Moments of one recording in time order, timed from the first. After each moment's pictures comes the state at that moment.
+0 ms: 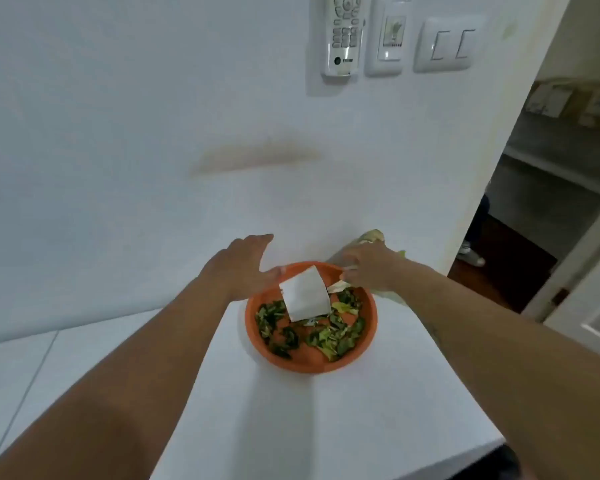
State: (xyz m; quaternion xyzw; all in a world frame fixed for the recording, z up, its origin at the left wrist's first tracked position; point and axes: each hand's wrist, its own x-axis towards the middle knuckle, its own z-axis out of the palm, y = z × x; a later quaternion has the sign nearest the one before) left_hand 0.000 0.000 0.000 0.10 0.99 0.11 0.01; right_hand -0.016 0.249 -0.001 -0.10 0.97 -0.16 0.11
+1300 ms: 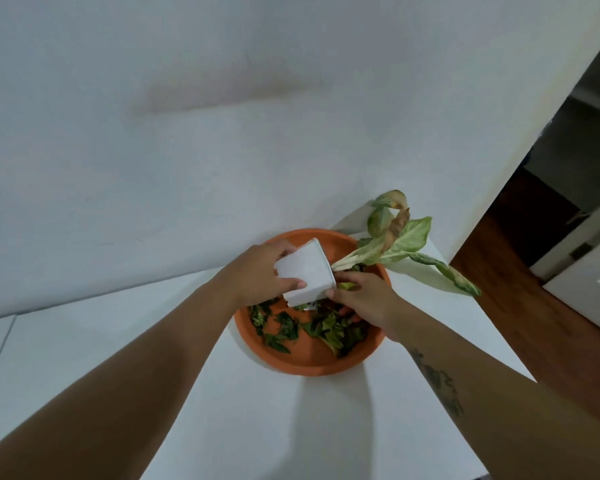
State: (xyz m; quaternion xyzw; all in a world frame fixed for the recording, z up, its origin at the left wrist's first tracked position) left_hand -0.052 0.021 -0.085 0.11 0.95 0.28 0.11; right_hand -0.026 0.234 -0.122 0.05 0.80 -0.56 0.21
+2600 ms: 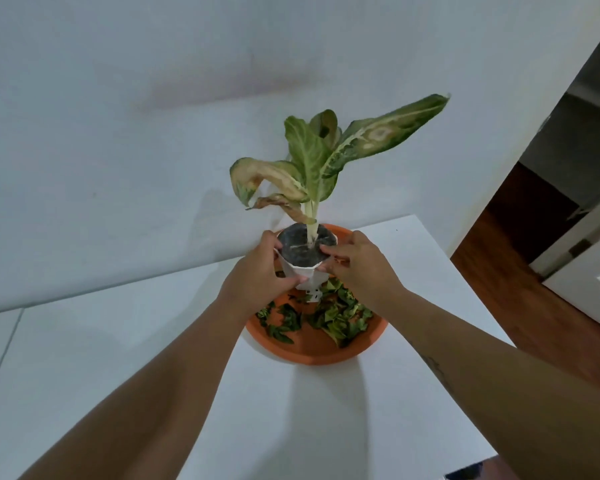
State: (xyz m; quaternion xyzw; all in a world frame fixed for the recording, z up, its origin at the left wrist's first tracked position) left_hand -0.036 0.020 -0.115 0.05 0.95 0.31 0.00; right_hand -0.043 0.218 -0.107 -0.10 0.93 -0.35 0.01
